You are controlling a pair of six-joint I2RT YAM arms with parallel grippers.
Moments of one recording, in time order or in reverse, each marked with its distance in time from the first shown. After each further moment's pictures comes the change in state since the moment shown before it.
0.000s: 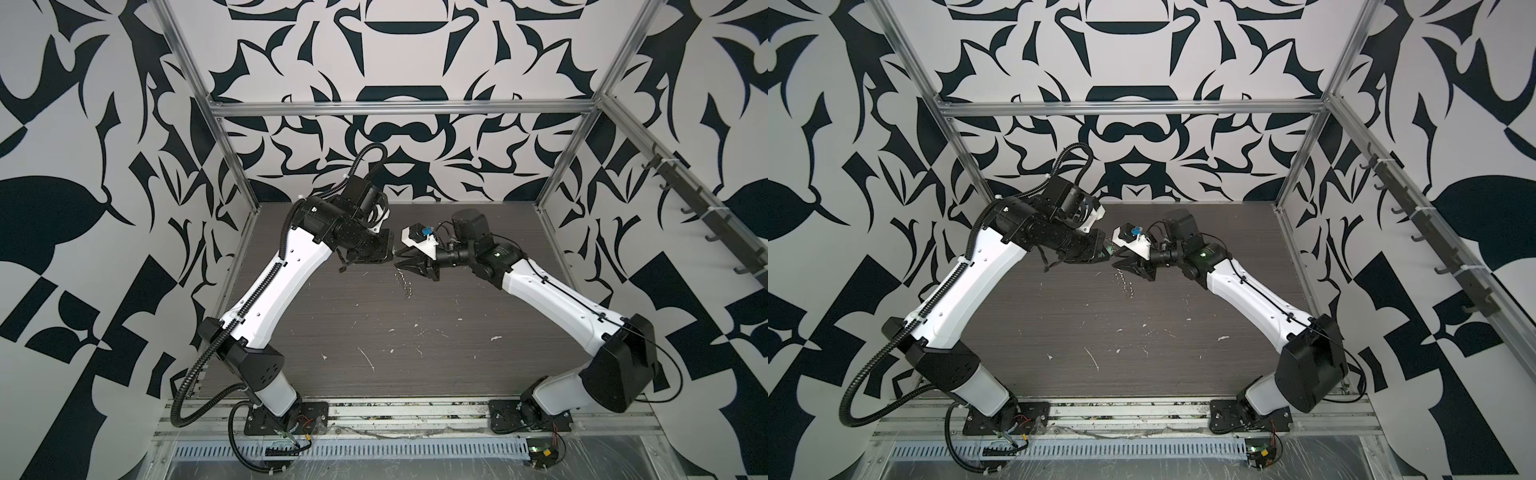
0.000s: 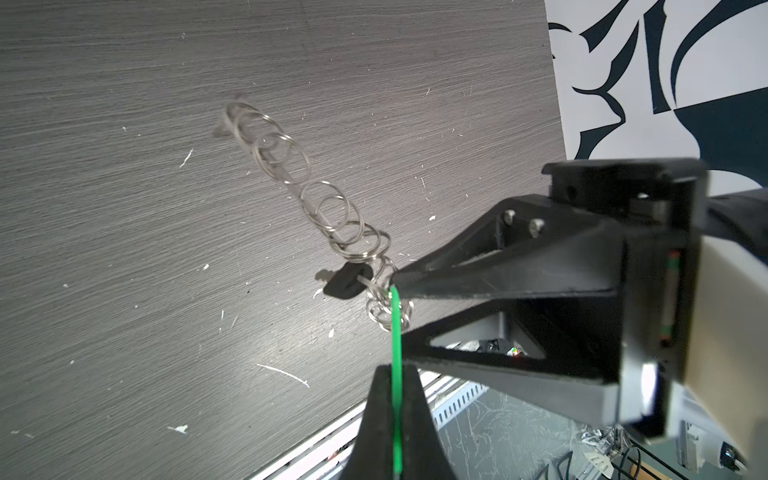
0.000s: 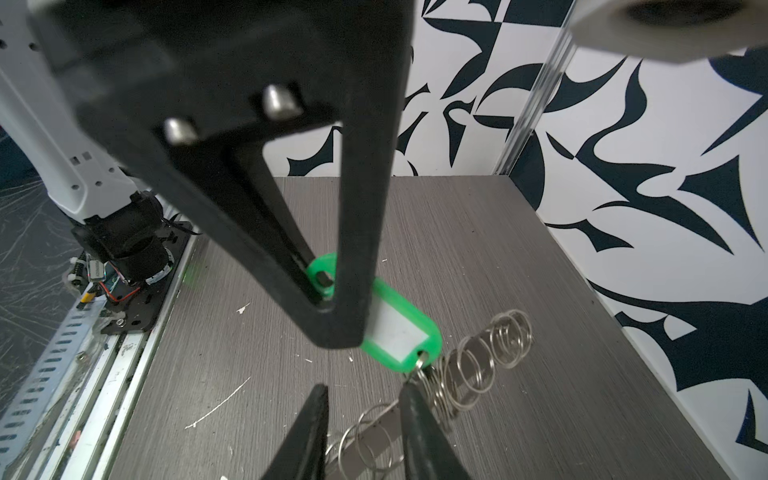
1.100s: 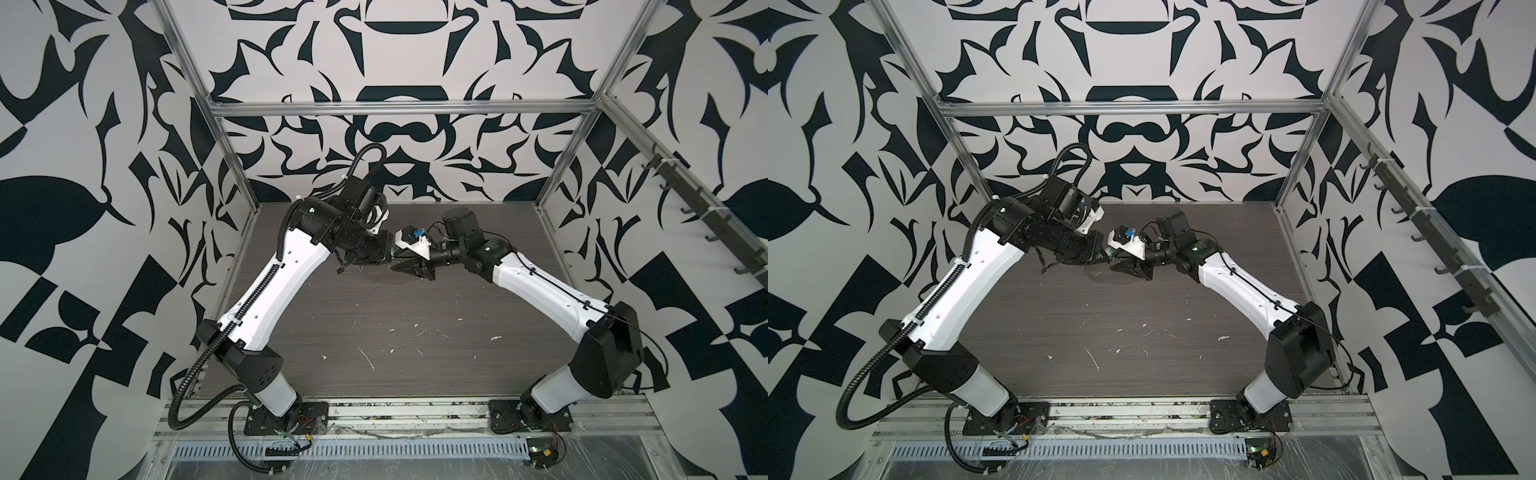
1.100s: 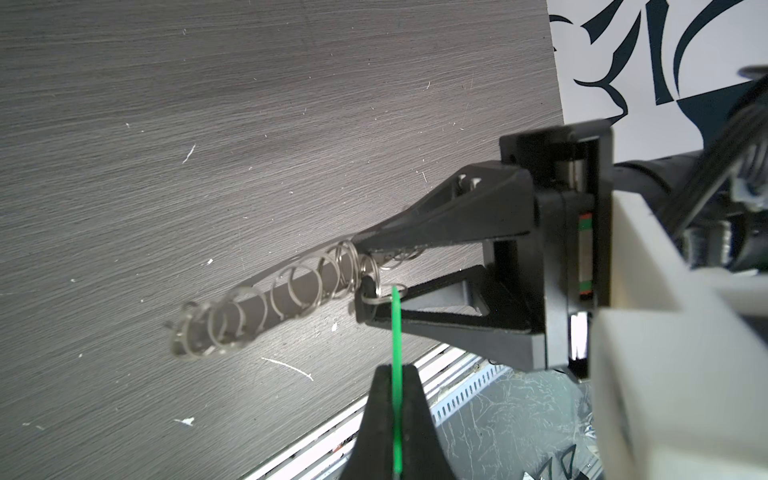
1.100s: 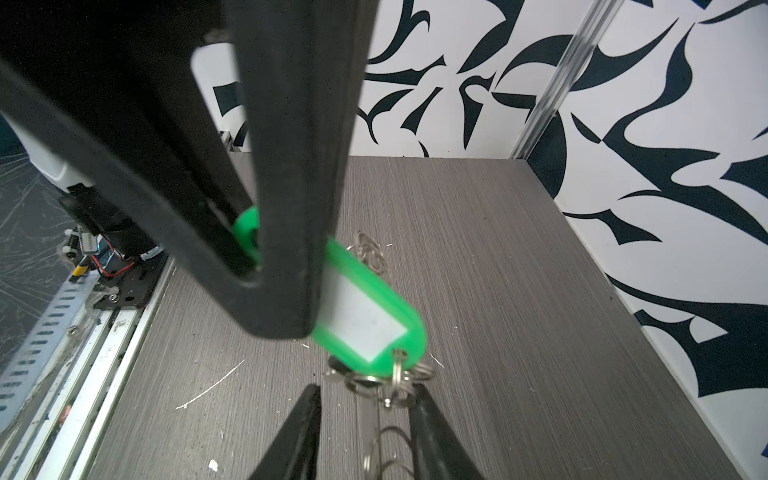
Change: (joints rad) left arm 0.000 -0.013 0.000 -0.019 -0.001 0.018; right arm 0.011 0.078 0.058 -0.058 -0.016 -0.076
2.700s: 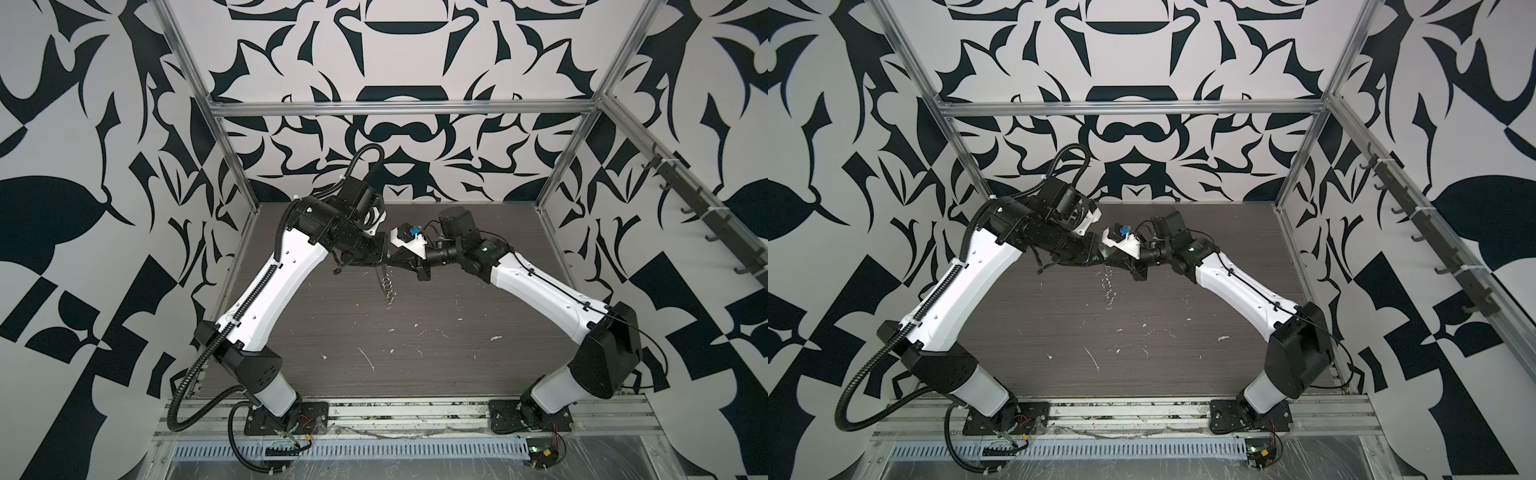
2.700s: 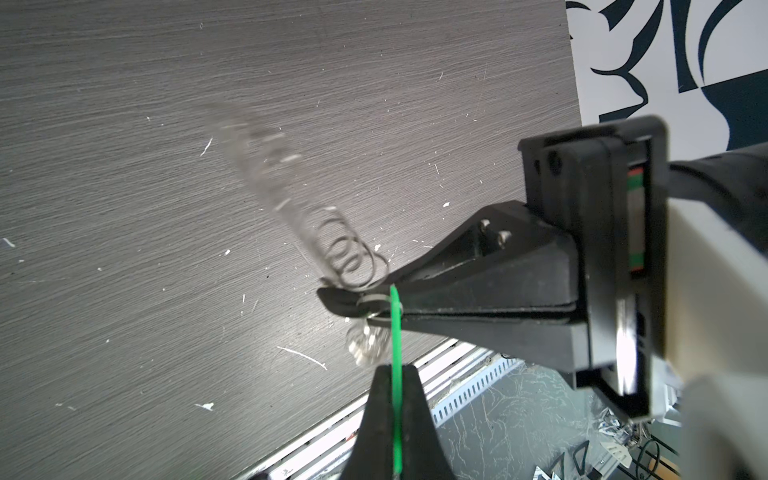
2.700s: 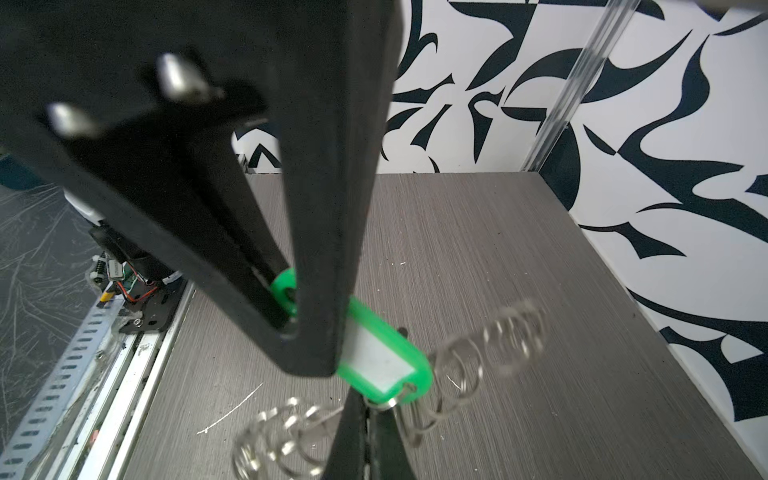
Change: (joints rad) left arm 0.011 -0.003 0.003 -0.035 -0.016 0.026; right arm 0.034 0.006 0.028 0.021 -0.002 0.076
